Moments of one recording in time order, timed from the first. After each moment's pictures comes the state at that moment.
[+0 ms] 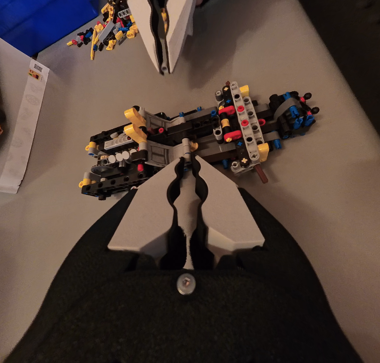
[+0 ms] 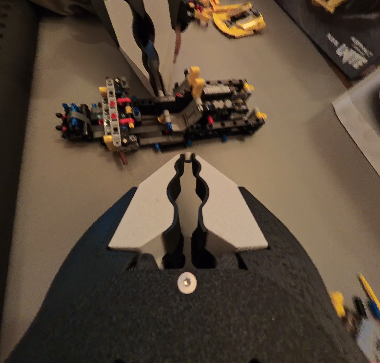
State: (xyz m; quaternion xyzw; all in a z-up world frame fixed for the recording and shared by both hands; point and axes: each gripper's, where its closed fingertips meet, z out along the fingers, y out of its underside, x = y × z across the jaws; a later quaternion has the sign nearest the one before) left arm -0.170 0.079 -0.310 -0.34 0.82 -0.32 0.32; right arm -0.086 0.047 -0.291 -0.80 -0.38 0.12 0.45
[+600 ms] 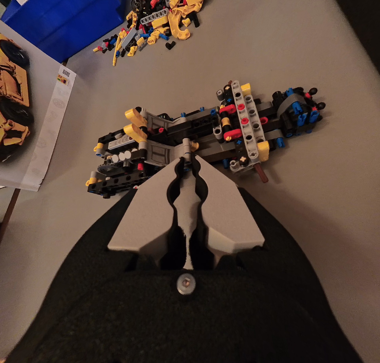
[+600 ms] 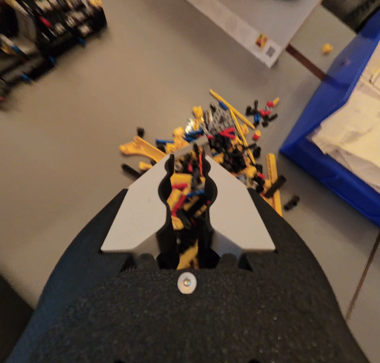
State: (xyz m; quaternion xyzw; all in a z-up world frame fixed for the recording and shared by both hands) left arm -0.151 0.078 -0.310 -0.36 0.80 -0.31 0.37; right arm 0.109 -0.025 -0.271 -0.90 -0.13 -0.03 0.41
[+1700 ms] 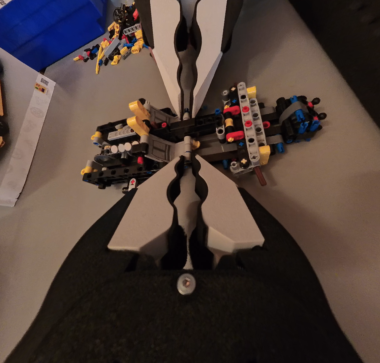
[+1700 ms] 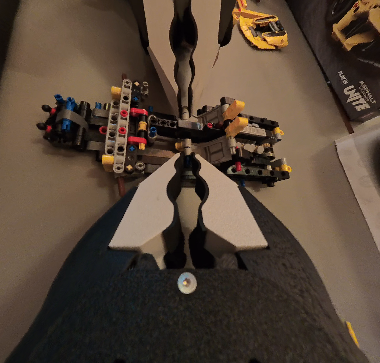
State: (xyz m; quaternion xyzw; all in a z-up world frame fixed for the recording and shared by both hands) left arm -0.155 0.071 -0.311 -0.33 0.81 -0.34 0.33; right arm -0.123 0.056 -0.310 -0.76 -0.46 0.05 0.45
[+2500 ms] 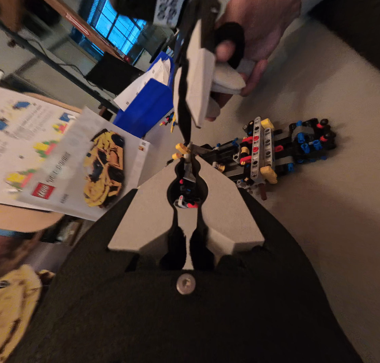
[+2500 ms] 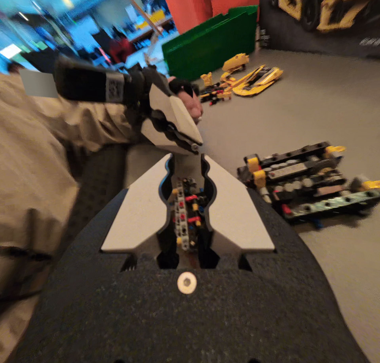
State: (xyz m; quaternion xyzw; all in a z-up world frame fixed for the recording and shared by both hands) left arm -0.143 0.066 -0.249 -0.23 0.75 -0.28 0.56; right arm -0.144 0.057 -0.241 -0.76 -0.20 0.37 0.50
